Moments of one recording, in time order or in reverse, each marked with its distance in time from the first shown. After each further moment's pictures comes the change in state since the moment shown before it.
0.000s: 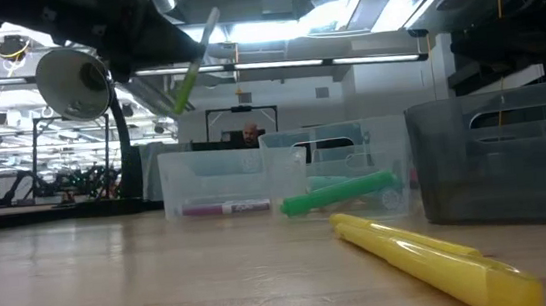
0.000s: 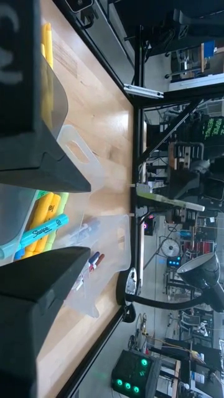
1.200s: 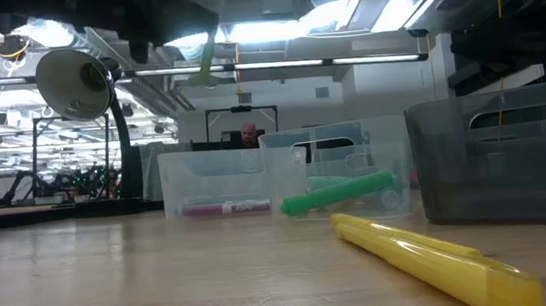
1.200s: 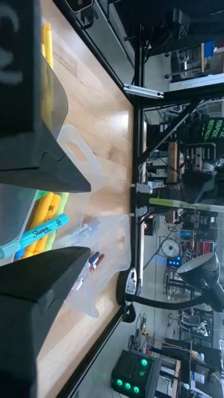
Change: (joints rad) left arm 0.055 0.029 0.001 0.240 0.064 0.199; right arm 0.000 0.000 0.000 0.000 0.000 0.000
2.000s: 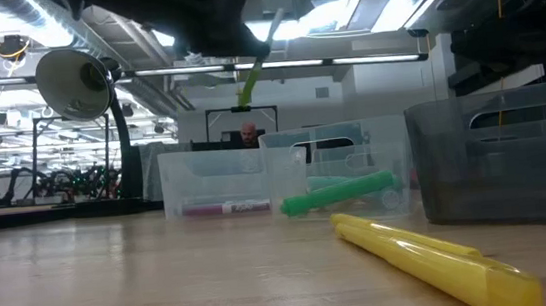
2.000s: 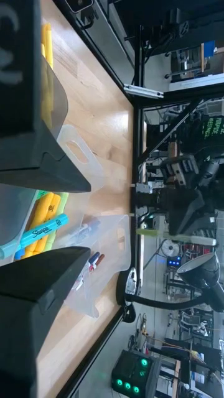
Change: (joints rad) left arm 0.101 0.270 0.311 -0.258 -0.115 0.131; right arm 0.000 0.000 0.000 0.000 0.000 0.000
